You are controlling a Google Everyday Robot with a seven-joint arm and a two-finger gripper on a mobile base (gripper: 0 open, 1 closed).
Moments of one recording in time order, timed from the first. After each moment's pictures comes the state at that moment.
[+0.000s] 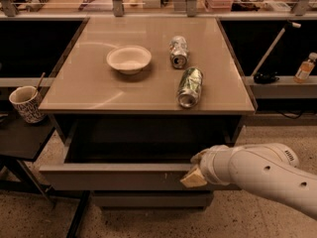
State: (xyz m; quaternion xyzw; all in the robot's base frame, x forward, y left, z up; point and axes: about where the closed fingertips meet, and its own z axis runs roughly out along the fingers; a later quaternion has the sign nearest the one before) arm 0.477 -0.118 0.644 -0.44 0.84 0.04 0.32
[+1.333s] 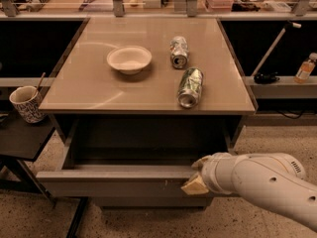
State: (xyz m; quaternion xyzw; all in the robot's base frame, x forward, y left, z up) arm 0.455 -0.117 0.646 -0.44 0.84 0.04 0.32
